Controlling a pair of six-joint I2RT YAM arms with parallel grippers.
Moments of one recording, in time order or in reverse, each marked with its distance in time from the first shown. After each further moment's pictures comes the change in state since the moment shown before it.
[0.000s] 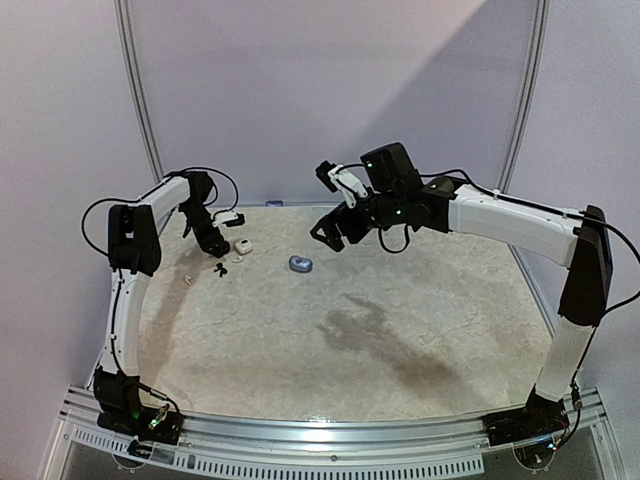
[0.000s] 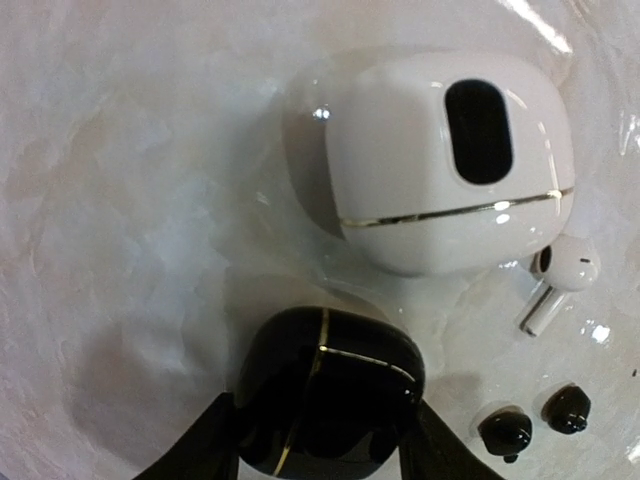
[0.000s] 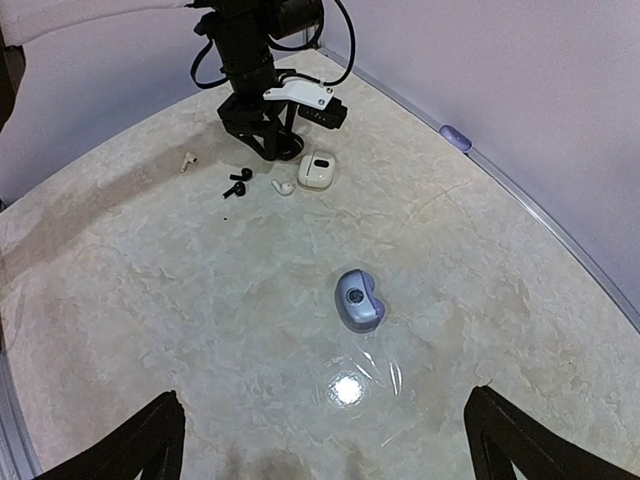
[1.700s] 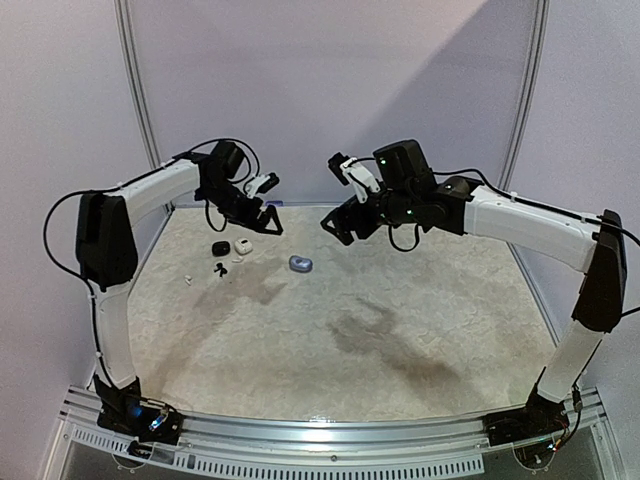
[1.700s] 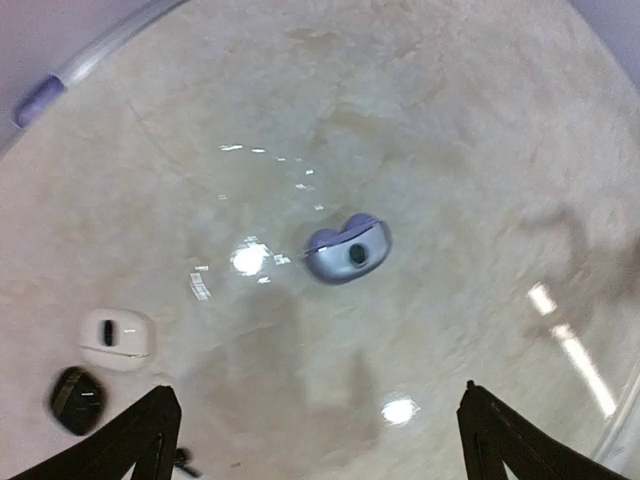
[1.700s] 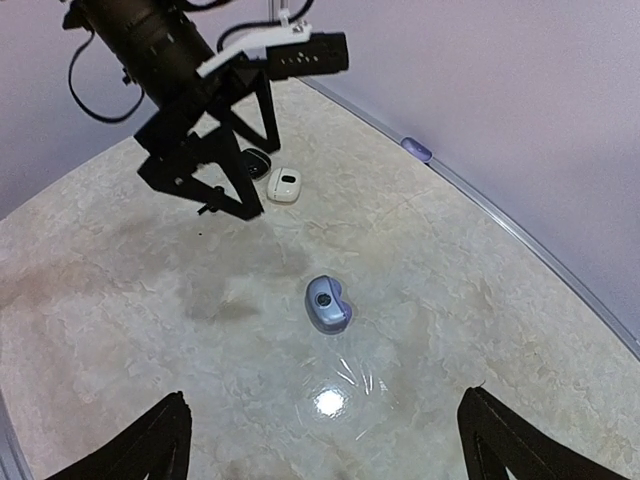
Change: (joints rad) left arm -0.266 -0.510 -0.477 0.309 0.282 -0.735; right arm 0.000 -0.087 -0.070 0.033 0.085 0.012
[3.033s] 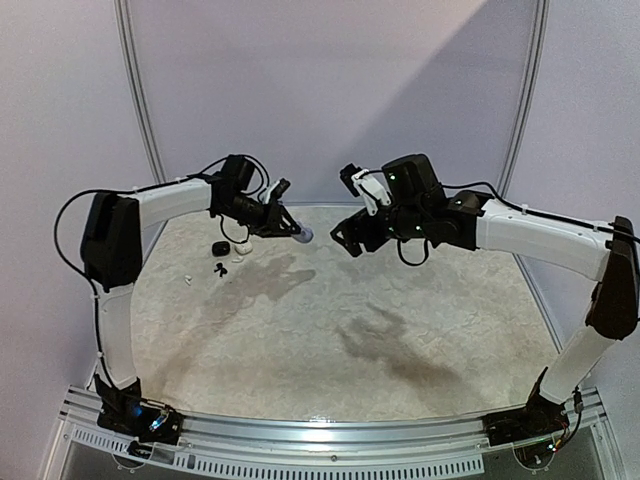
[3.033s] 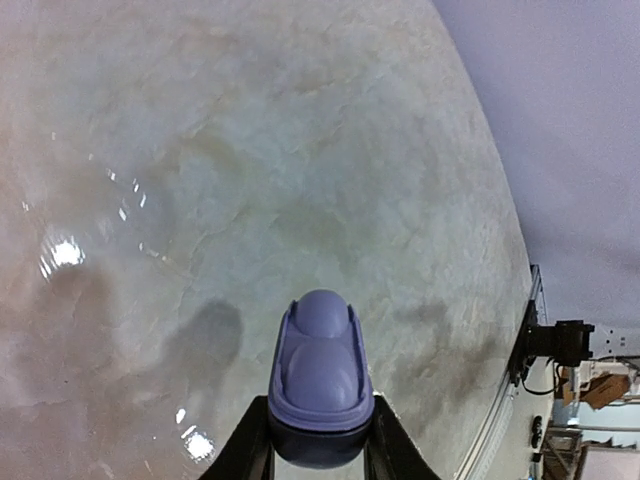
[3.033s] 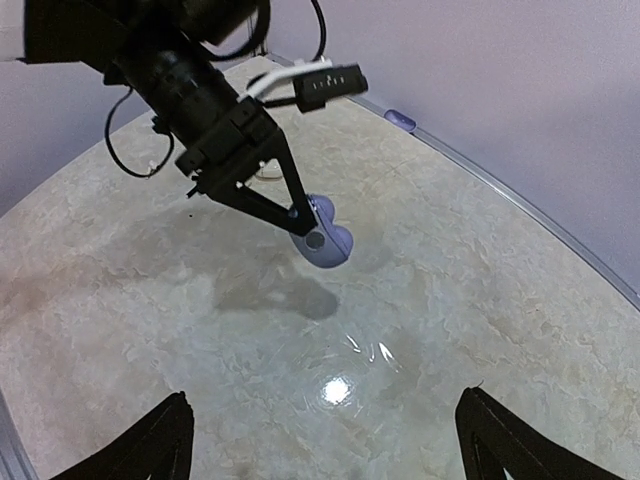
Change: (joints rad) left arm -0.043 0.018 -0.168 0.365 0.292 -0.423; right arm 0.019 -0.089 -0.151 0.045 0.069 0.073
